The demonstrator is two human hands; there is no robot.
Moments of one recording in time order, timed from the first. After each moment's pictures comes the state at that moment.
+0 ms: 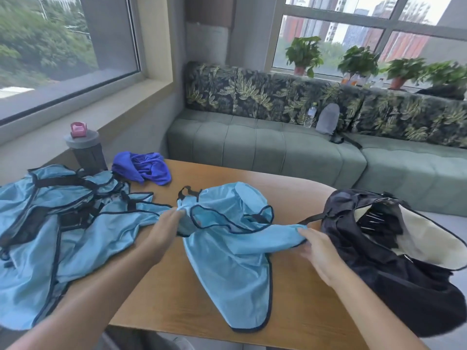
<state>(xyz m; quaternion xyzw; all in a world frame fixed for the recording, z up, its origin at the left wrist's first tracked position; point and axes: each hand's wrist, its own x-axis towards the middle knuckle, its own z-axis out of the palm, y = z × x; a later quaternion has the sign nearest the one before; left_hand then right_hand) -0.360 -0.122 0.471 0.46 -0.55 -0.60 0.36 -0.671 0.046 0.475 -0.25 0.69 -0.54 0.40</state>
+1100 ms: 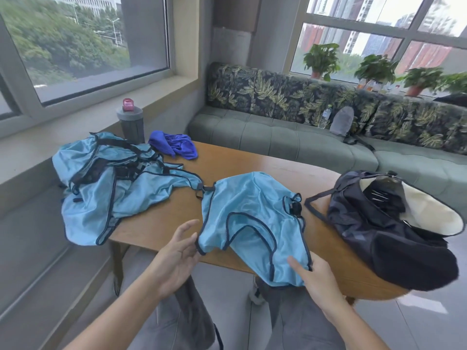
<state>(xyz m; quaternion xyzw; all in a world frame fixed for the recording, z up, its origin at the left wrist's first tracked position) -0.267 0.058 0.429 0.32 -0.27 -0.82 0.39 -0.555 0.192 0.429 -0.37 0.72 -0.48 0.35</state>
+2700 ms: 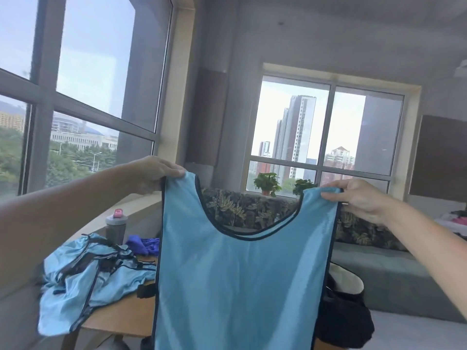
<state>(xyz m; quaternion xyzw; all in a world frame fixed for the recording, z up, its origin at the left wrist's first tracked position) -0.209 0.076 0.785 0.31 -0.71 -0.51 0.38 -0.634 0.326 0.802 -0.53 0.62 -0.55 0.19</state>
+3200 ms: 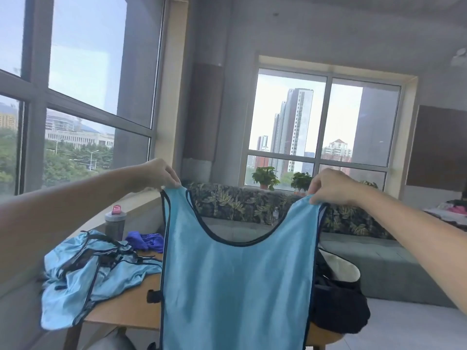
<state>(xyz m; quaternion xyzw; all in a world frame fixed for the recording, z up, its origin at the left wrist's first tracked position) -0.227 0.087 0.777 0.42 -0.82 -0.22 0.31 -0.590 0.314 0.805 -0.57 0.79 -0.20 -0.12</state>
